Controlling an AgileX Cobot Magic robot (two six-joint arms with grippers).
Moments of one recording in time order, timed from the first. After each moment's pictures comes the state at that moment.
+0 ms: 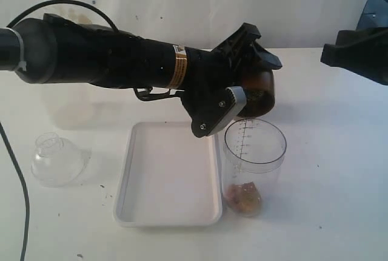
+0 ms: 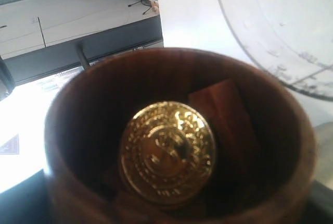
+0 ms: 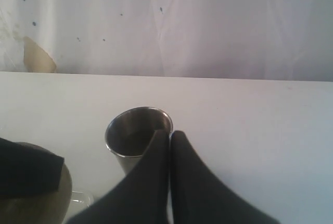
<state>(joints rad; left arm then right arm) -0.69 1.93 -1.35 1.46 -0.51 0.62 -0.01 1.11 -0.63 -0.79 -0.23 0.89</state>
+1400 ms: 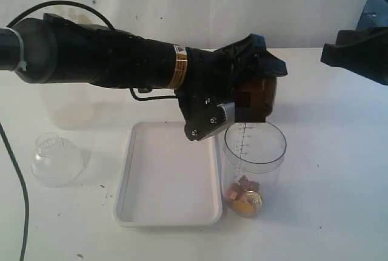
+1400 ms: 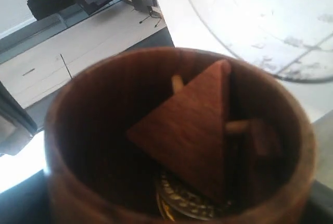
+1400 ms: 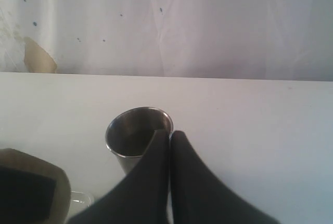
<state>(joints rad) -0.69 1.93 -1.35 1.45 -0.56 0.88 -0.01 1.11 -0.63 -0.79 -0.23 0.89</state>
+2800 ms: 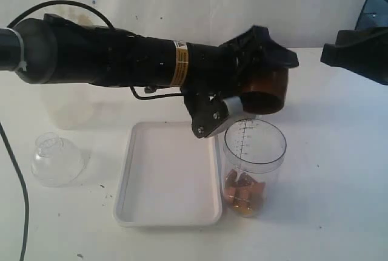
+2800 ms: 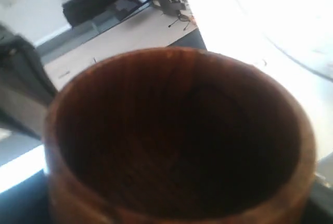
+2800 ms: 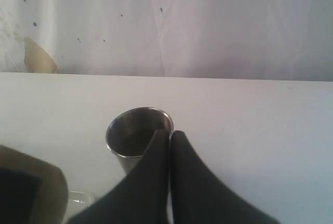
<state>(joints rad) -0.69 1.93 -1.35 1.33 -0.64 0.94 -0.01 1.11 -0.63 -0.79 -0.24 0.89</state>
